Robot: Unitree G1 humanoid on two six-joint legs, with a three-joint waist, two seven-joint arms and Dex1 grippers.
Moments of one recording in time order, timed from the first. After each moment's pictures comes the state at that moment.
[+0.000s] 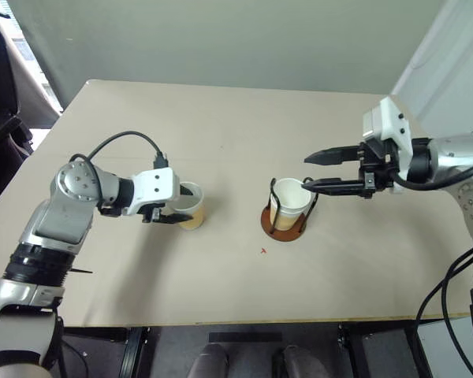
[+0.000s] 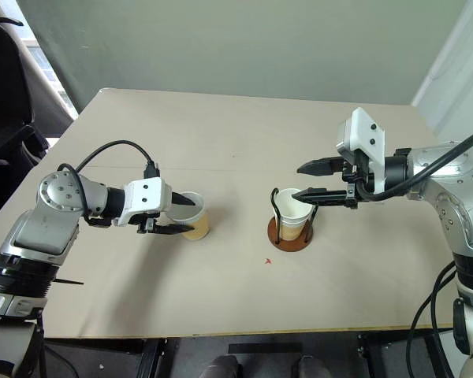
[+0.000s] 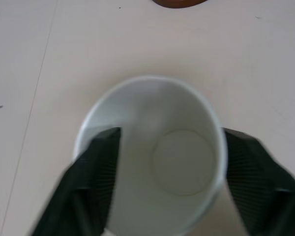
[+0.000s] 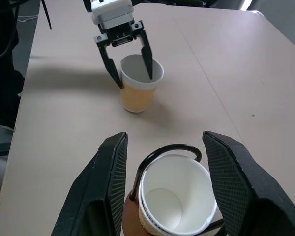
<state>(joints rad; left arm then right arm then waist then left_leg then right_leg) -0.65 0.92 -0.14 0.16 -0.06 0.06 -1.31 -0.80 -0.87 0.02 -0.32 0.55 0.77 1.16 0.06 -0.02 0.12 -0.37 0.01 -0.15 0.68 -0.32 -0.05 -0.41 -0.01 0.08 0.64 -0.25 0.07</state>
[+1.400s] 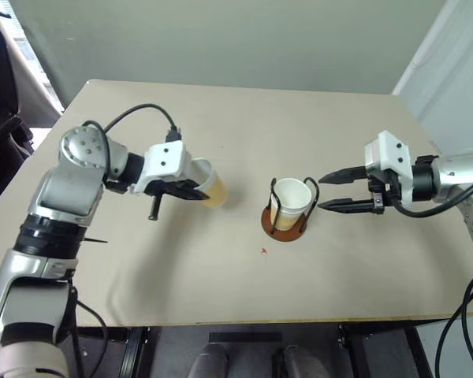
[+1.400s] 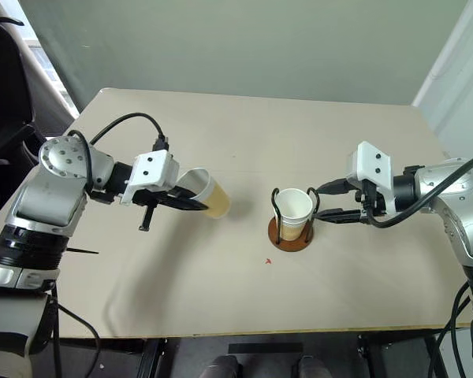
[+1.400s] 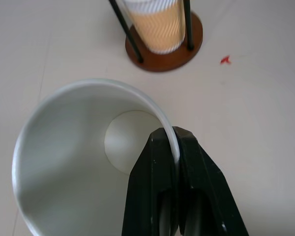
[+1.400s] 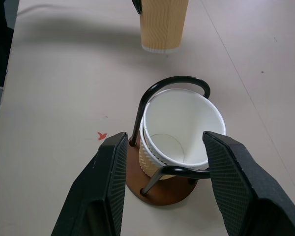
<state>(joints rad) -0.88 0.86 -0.18 0.14 -0.16 0.22 -1.53 -0.67 -0.95 0.06 -0.24 0.44 0.57 1.25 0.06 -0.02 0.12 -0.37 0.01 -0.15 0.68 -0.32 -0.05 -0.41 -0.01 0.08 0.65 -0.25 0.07</state>
